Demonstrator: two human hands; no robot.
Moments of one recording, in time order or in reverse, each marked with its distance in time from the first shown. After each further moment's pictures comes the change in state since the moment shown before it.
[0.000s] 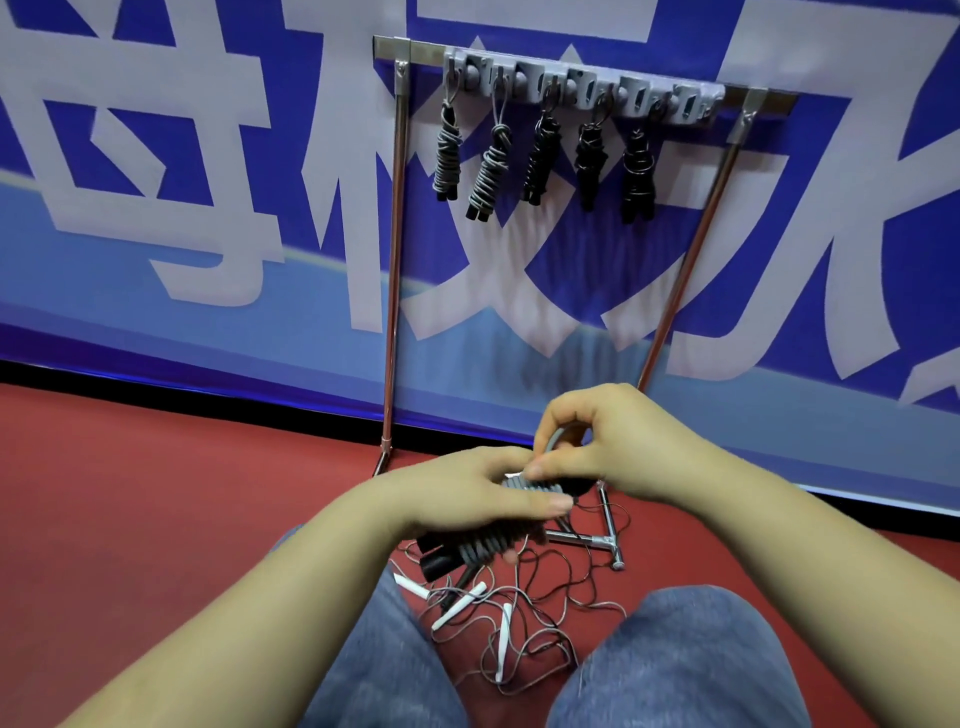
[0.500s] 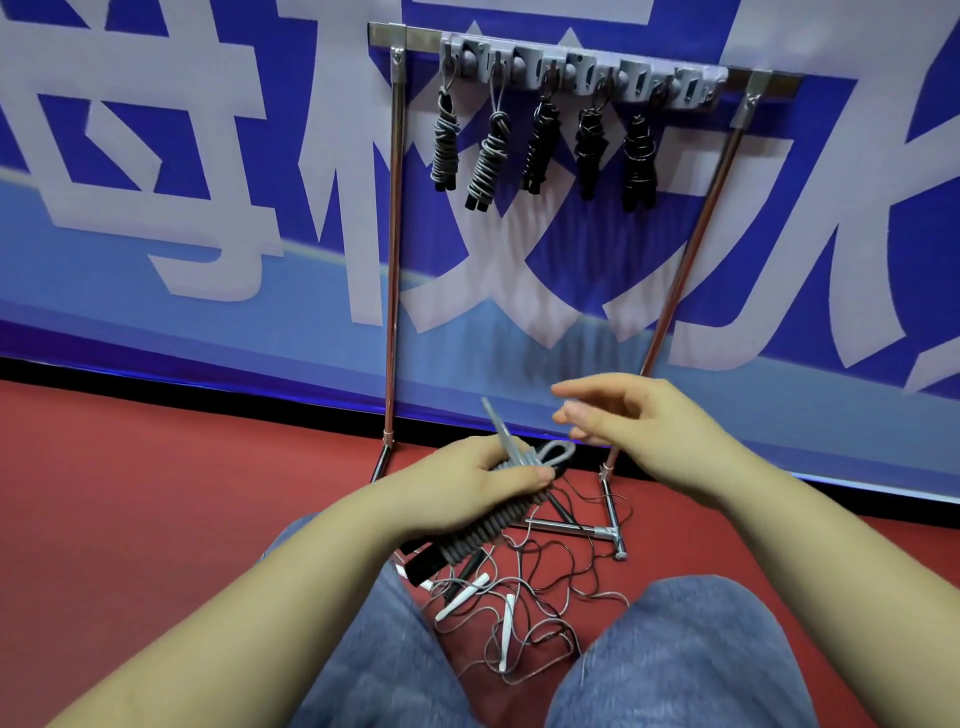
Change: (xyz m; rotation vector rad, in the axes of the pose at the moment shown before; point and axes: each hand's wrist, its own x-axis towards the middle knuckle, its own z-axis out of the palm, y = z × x) left_hand 0.007 -0.014 0.002 0.208 0.225 0.070; right_hand -0.010 0.023 -0.001 0.452 0.132 0.131
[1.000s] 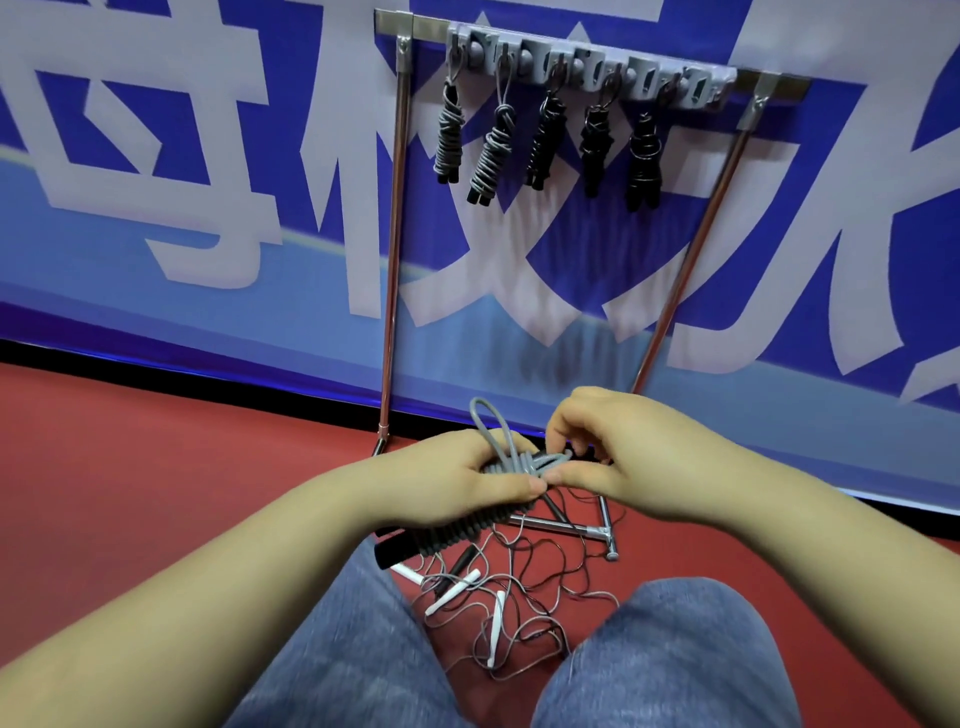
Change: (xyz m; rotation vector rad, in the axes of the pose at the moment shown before) left_hand -0.007 0.010 -0.011 0.152 -0.092 0.064; right_hand -0.009 -0.018 0.002 -0.854 -0.194 -0.295
